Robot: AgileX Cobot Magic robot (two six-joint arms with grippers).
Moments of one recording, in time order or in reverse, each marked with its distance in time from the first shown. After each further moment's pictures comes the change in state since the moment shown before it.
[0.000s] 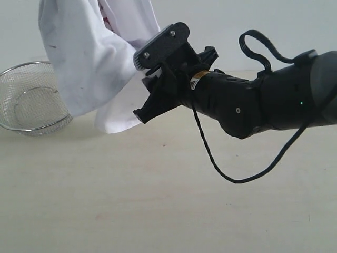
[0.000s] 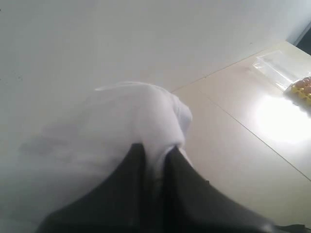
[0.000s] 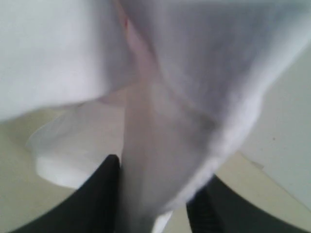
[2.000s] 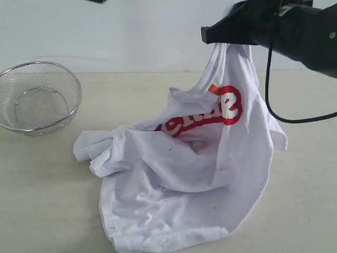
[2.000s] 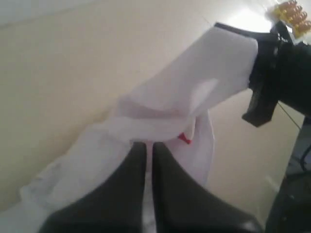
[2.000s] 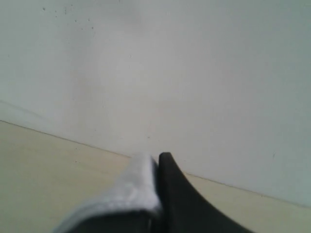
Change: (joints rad) left arm -0.145 0.142 0.305 0.012 -0.027 0.104; right arm -0.252 -0.204 0.000 0.211 0.060 0.049
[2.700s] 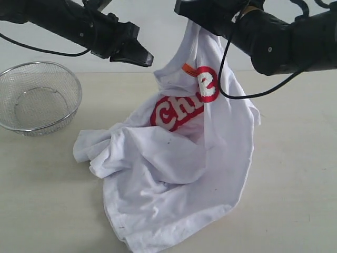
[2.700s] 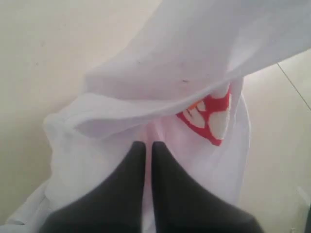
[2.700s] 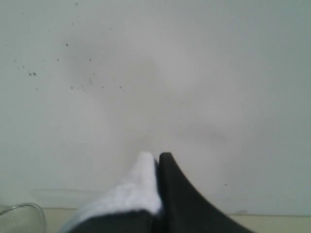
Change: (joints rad) left arm -0.109 0.248 0.077 -0.110 -0.216 0.176; right arm -0.001 0.250 -0.210 -0.294 -0.173 0.684
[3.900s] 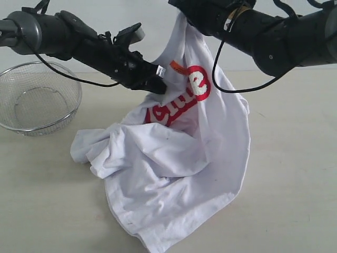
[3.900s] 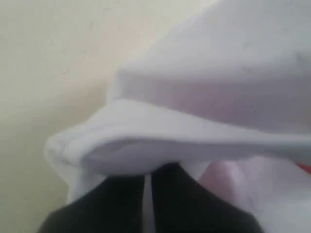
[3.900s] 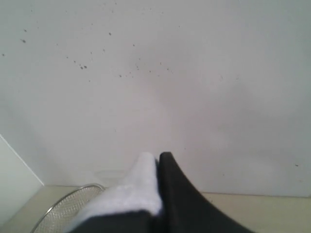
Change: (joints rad) left arm -0.080 0.215 -0.082 0.070 -0.215 -0.021; right arm -0.050 0.061 -0.061 -0.457 -0.010 0.557
